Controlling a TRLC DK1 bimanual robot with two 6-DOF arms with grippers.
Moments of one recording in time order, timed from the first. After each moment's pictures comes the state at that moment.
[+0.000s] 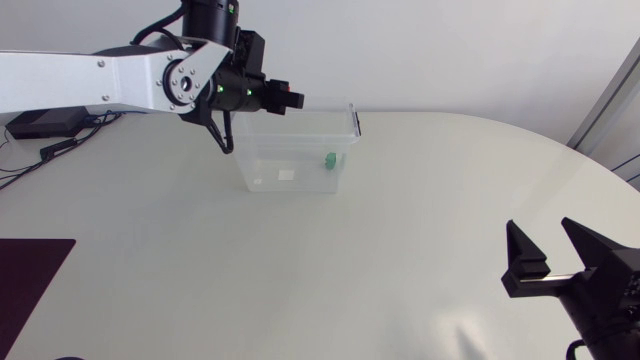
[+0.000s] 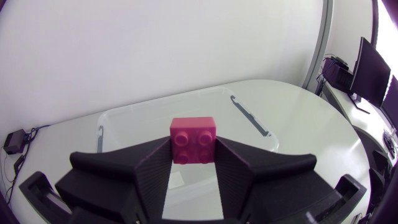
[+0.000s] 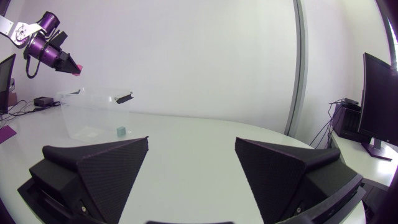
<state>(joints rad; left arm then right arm) -0.43 1.82 1.44 -0.10 -0.02 -0.02 -0.02 0.06 0.03 -0.03 -0.01 -0.06</state>
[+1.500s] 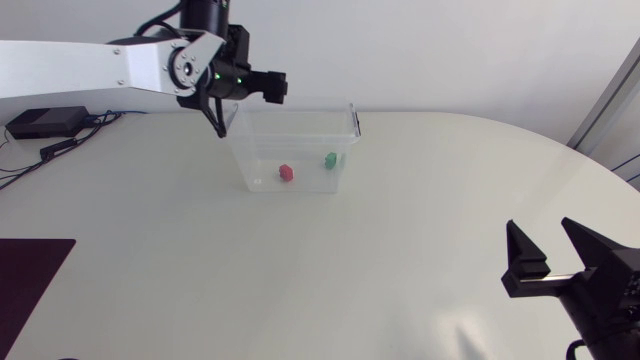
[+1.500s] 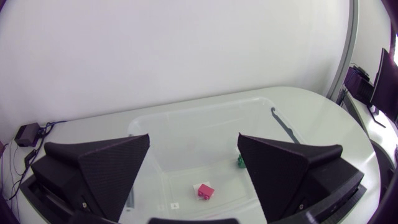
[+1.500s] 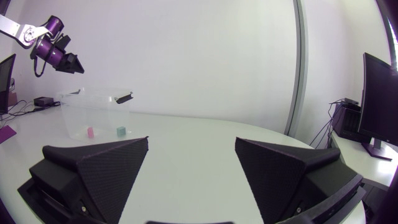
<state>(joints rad) -0.35 1.91 1.57 -0.14 -0.09 -0.02 -0.02 0.06 0.03 -0.03 -0.01 -0.06</state>
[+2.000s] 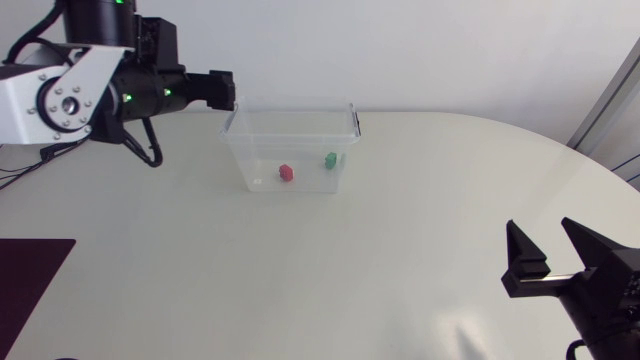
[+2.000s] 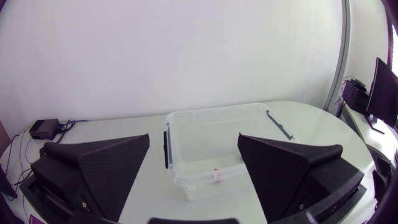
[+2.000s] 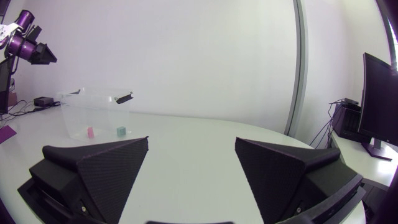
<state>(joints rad) -0.29 1.47 1.12 -0.01 -0.09 -0.02 -0.02 0.06 0.03 -0.03 -0.01 -0.06</state>
